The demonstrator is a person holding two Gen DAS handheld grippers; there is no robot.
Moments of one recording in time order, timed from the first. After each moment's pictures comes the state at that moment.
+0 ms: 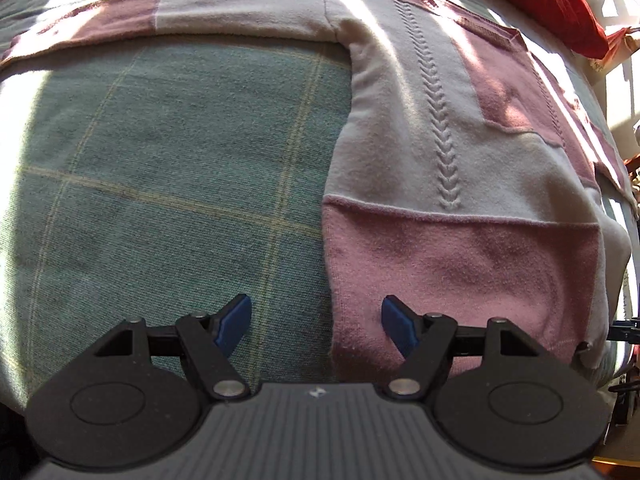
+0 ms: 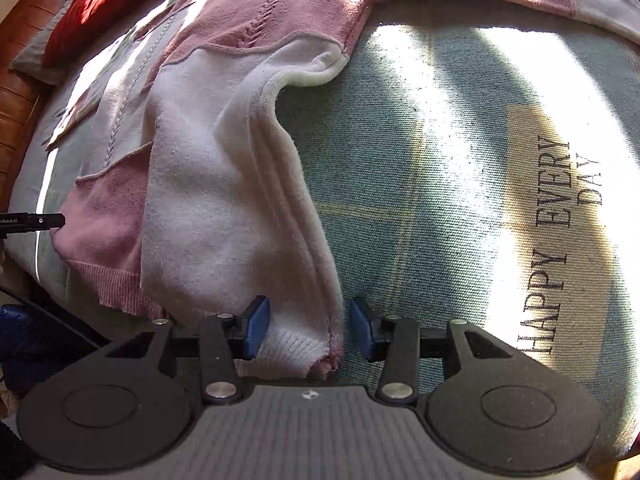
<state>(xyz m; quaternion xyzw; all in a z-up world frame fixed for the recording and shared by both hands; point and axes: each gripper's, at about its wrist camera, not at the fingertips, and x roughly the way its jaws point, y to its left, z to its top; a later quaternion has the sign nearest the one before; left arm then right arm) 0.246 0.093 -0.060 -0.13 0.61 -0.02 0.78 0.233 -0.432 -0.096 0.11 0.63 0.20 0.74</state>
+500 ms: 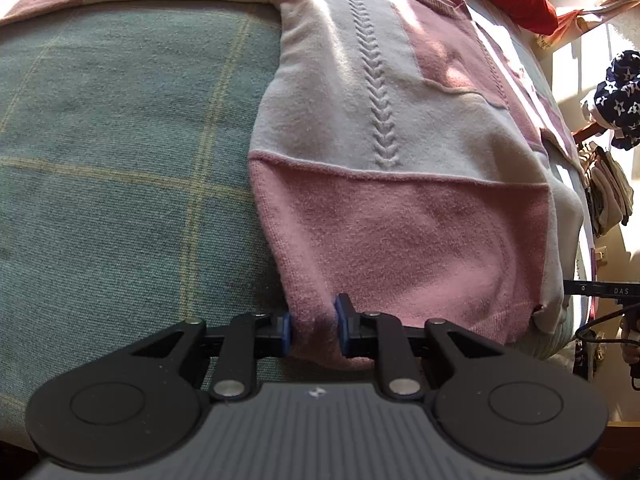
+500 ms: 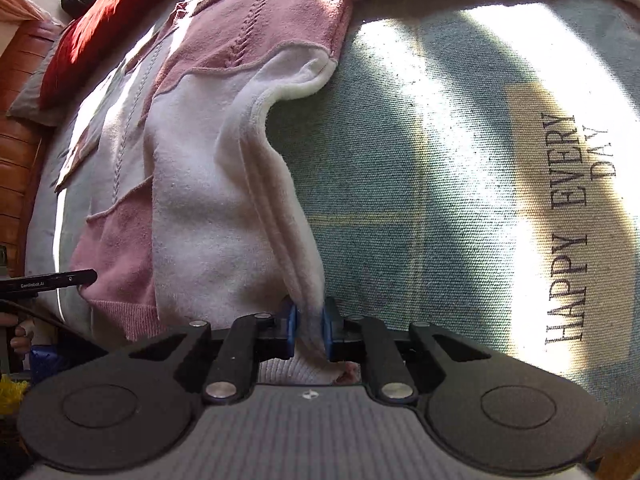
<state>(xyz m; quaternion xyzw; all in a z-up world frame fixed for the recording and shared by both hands) 0.241 0.077 -0.065 -0.16 0.62 -0.12 0.76 0.239 -0.436 -0.098 0.18 0.63 0.19 0.73</state>
